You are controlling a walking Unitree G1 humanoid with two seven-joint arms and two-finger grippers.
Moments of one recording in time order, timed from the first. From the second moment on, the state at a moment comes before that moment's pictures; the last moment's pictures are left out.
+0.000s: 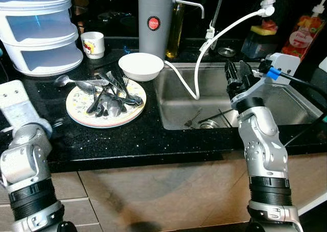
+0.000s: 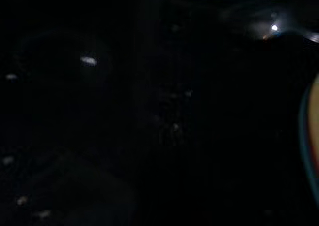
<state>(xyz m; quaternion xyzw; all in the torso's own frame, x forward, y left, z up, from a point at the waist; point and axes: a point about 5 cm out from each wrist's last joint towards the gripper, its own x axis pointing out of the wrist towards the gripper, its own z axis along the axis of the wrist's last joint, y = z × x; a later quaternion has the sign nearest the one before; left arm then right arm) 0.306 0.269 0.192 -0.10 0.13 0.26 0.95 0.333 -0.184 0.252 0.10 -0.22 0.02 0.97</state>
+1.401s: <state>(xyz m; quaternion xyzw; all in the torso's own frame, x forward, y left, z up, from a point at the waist) 0.294 0.269 0.202 -0.10 0.19 0.27 0.94 0.331 -0.185 0.248 0.10 -0.22 0.01 0.97</state>
